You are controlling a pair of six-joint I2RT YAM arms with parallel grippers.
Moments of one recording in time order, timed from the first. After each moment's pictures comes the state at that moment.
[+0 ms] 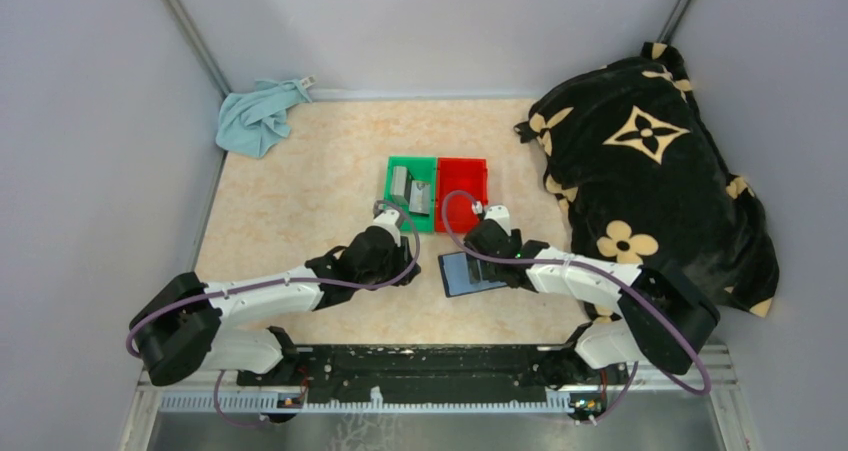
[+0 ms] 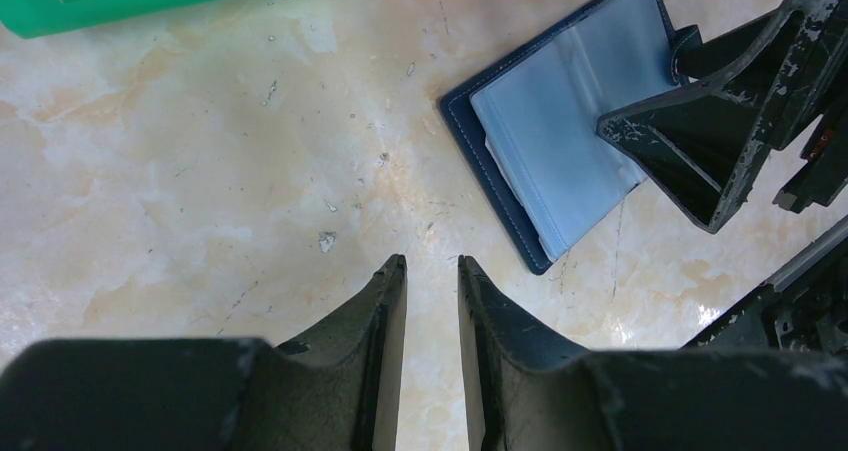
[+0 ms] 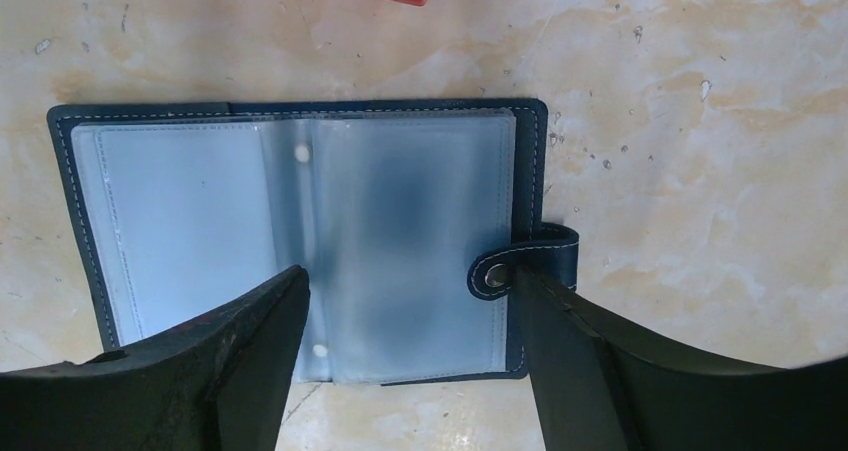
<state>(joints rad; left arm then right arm) -0.94 1.27 0.54 0.09 -0.15 -0.64 0.81 1.33 0.61 -0.32 0.37 0.52</state>
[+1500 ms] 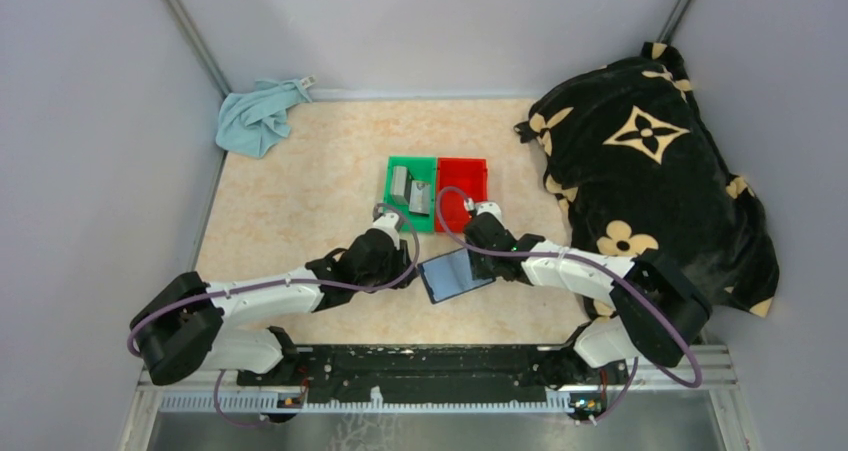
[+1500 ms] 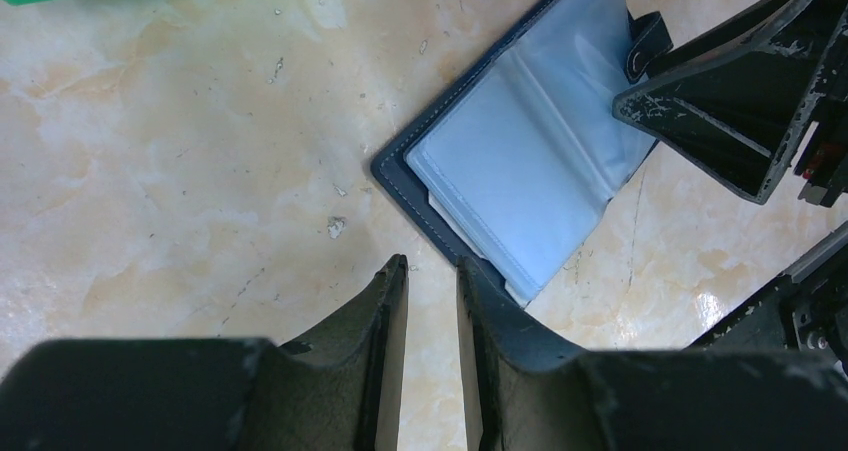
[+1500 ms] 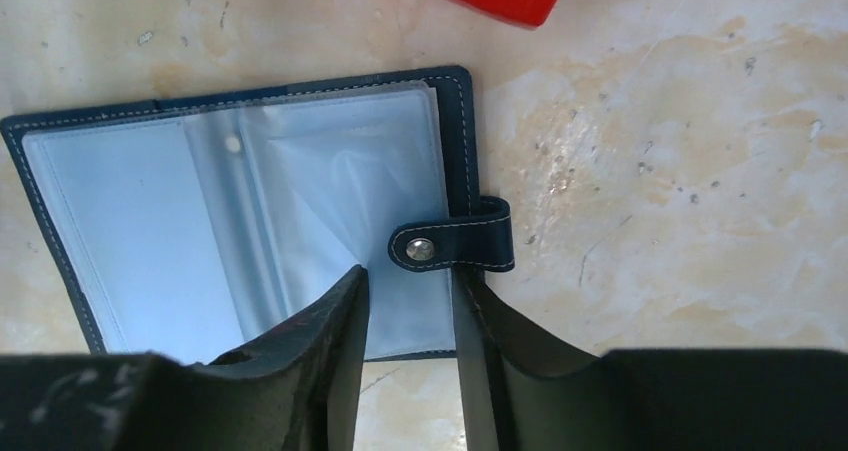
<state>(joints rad) -0.94 1.27 0.51 0.10 -0.14 -0.64 0.79 1.38 0.66 -0.31 0.25 0.48</state>
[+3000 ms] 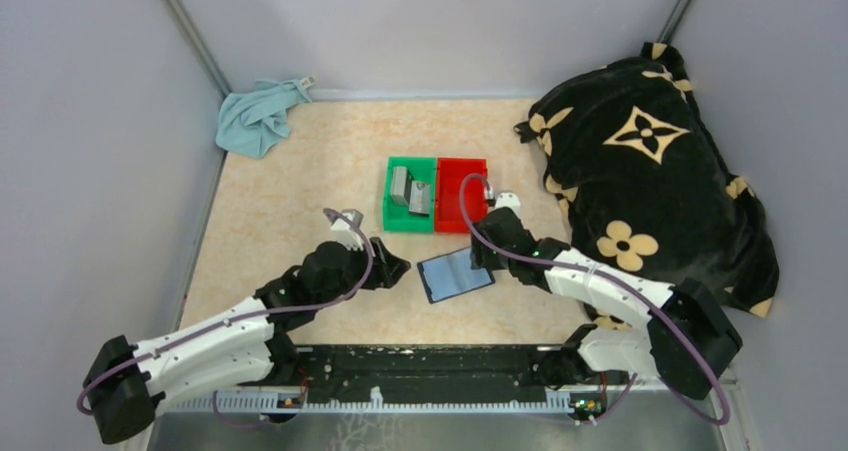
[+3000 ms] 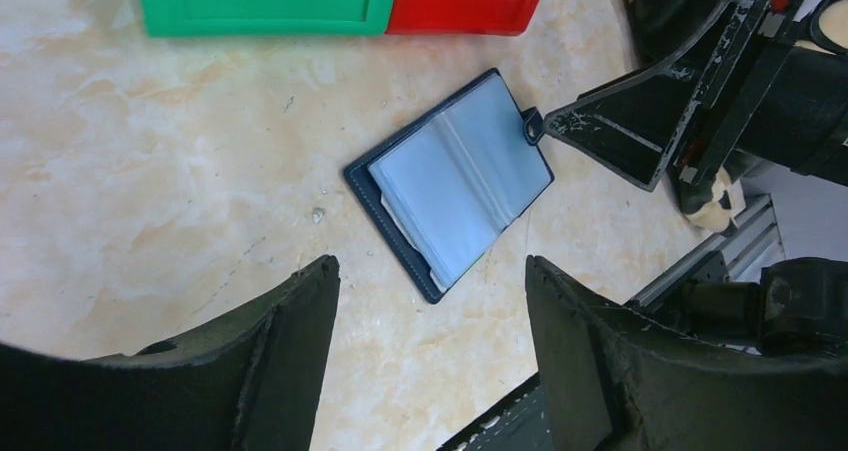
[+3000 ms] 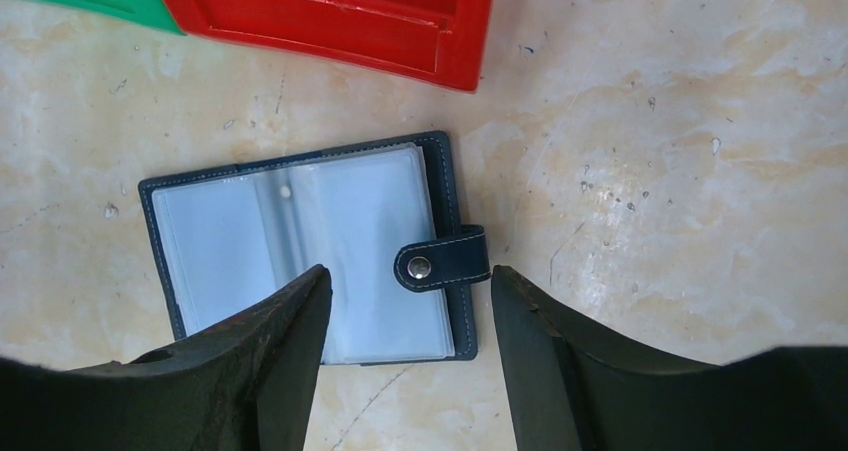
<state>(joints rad) -0.92 0.82 0.40 0.01 -0.20 -0.77 0.74 1.18 0.62 -0.27 0.26 0.54</state>
